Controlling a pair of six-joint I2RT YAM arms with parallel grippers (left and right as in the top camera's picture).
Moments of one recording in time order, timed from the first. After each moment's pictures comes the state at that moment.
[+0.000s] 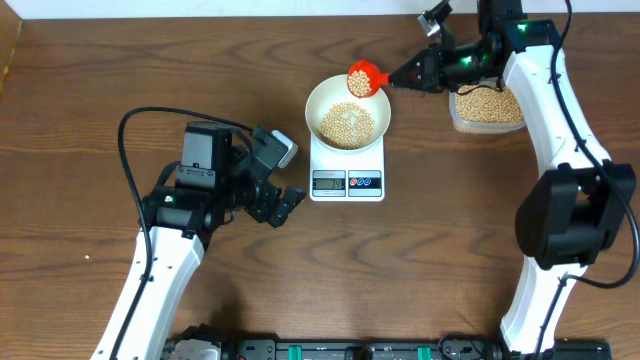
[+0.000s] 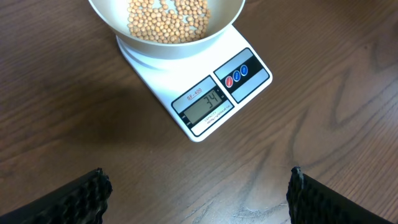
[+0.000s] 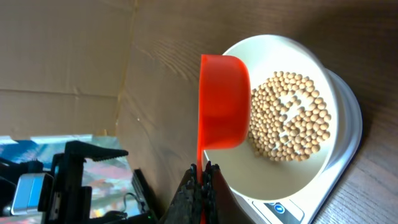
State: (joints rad) left arm -0.18 1.20 0.95 -0.73 0.45 0.38; right arm 0.10 2.11 1.97 -1.04 -0.99 0.04
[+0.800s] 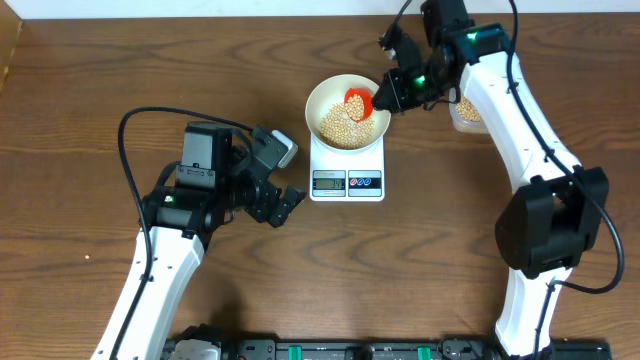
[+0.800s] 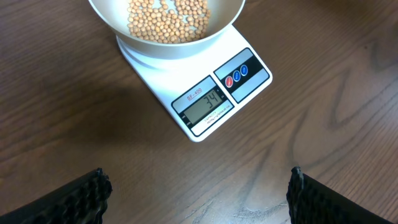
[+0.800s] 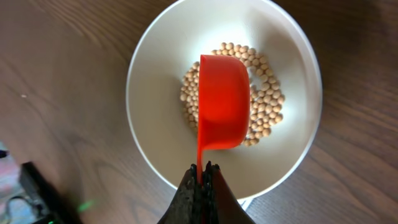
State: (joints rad) left arm -0.18 1.20 0.95 -0.73 0.45 0.38; right arm 0.27 2.10 1.97 -1.09 -0.55 -0.04
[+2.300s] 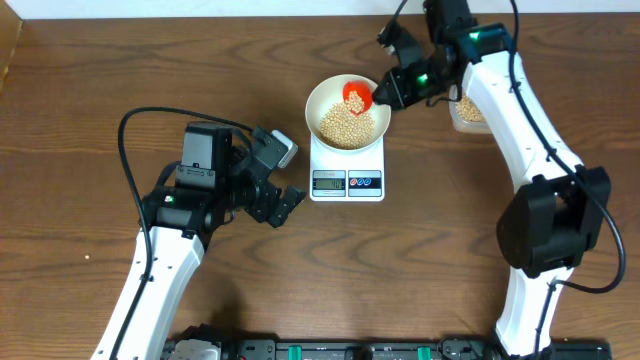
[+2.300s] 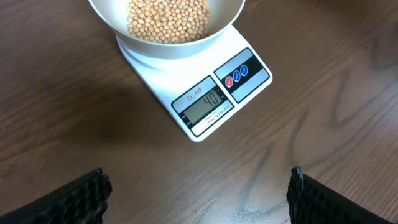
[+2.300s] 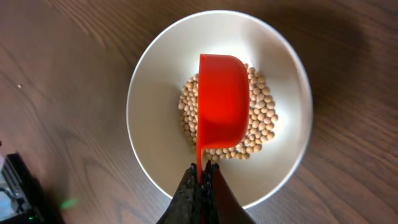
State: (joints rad) left arm -0.18 1.20 0.95 -0.73 0.45 0.38; right arm 0.26 2.10 1.97 -1.05 -0.58 -0.14
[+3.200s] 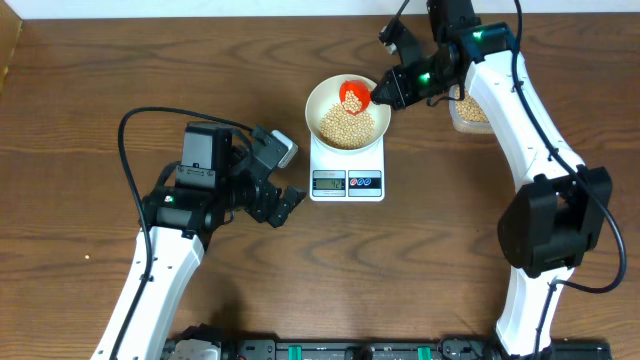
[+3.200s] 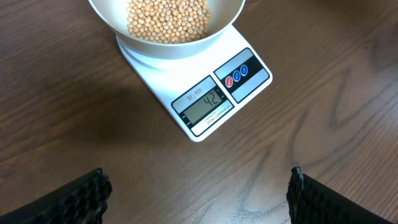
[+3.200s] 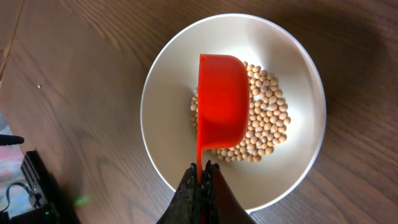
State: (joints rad) left arm -0.18 1.20 0.95 -0.73 0.45 0.38; right arm 0.25 2.10 1.97 -1.05 -0.64 -0.14
